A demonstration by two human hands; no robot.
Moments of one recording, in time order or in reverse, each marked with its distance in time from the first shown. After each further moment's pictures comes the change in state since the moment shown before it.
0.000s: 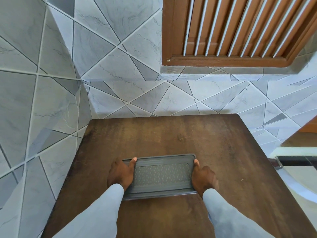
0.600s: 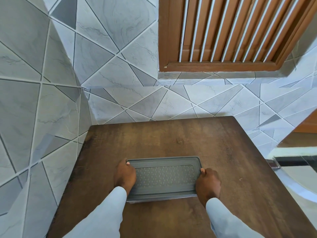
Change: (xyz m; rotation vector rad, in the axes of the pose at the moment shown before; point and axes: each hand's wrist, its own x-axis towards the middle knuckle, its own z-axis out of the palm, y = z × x) left_hand -0.010 0.021 -0.004 -0.237 0.101 -0.004; right_hand -0.017 0.018 0.003 0.199 0.200 -0.089
